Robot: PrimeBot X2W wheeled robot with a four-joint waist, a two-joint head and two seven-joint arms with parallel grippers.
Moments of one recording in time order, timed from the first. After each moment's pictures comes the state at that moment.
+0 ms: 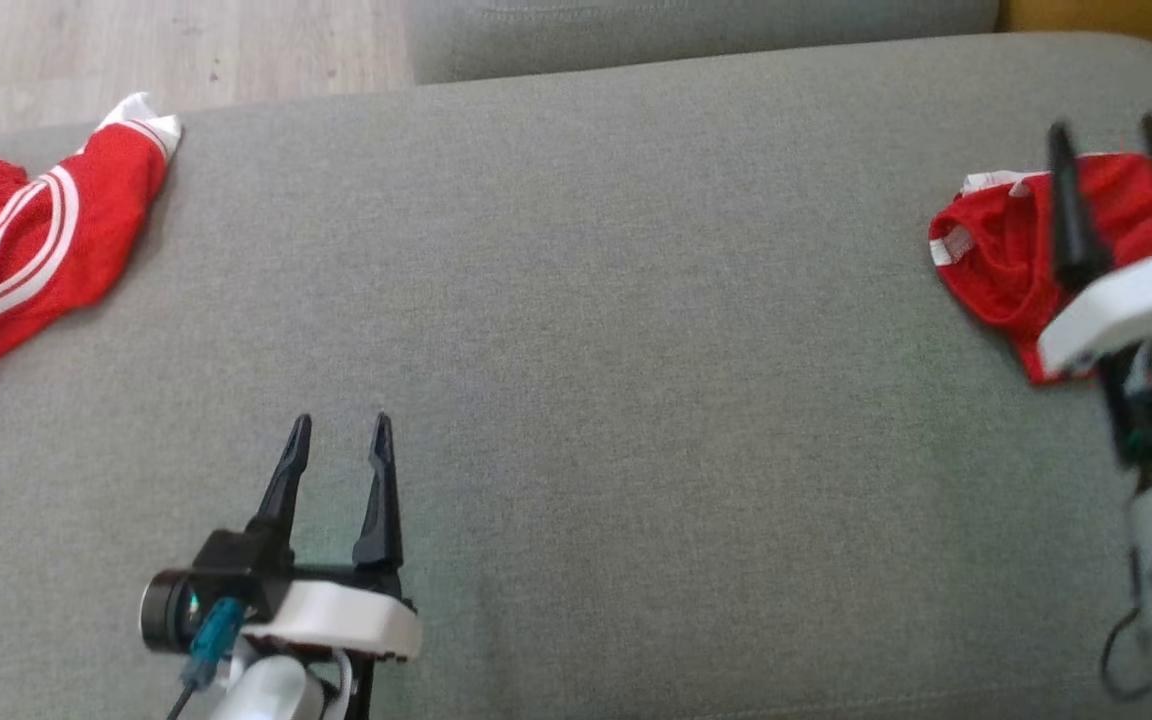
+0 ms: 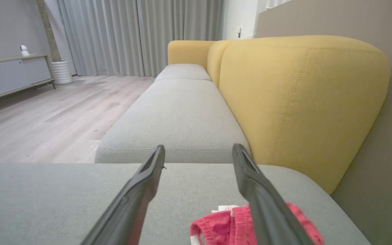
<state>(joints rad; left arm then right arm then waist) -0.14 0.23 -0.48 0.21 -0.48 0.20 -0.24 -0.45 -0.23 -0.03 0.27 0.18 0.13 0.10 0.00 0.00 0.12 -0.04</state>
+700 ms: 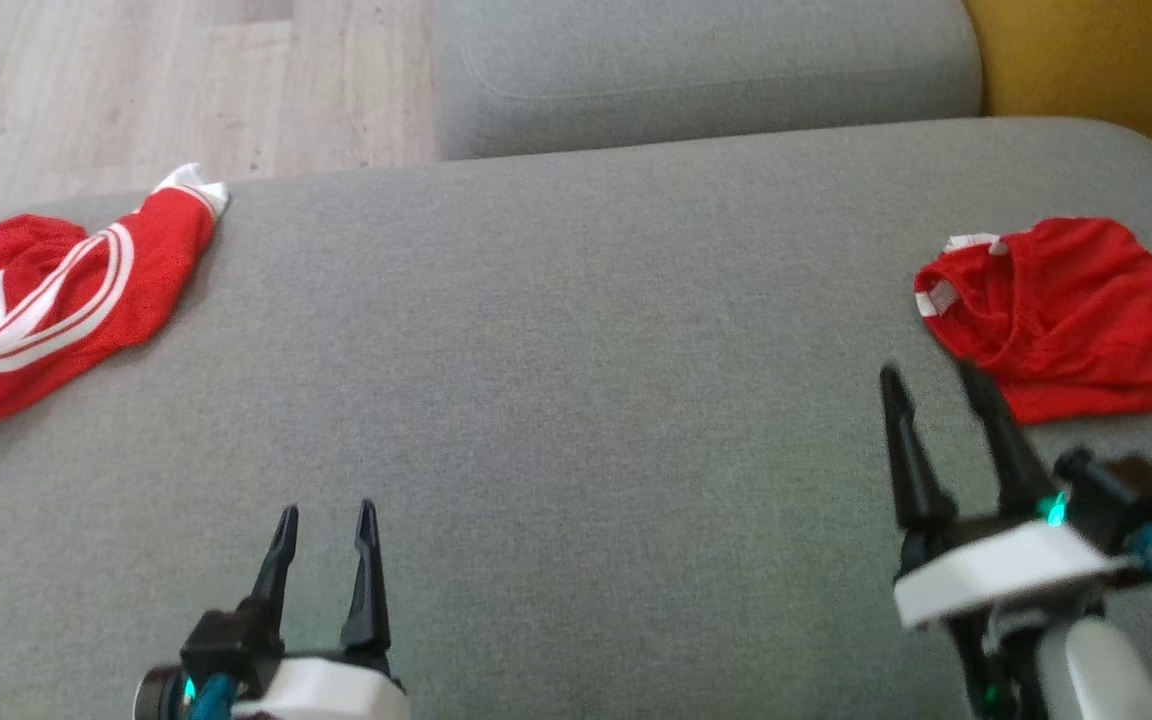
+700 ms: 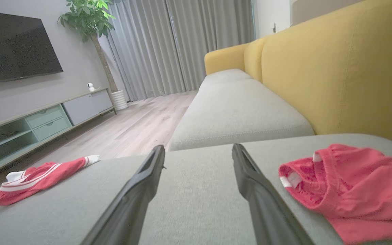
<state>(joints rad) -0.01 0.23 -0.46 0.21 -0.51 0.22 -0.24 -0.02 -0.05 0.08 0.00 0.26 0.13 -0.02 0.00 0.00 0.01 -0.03</state>
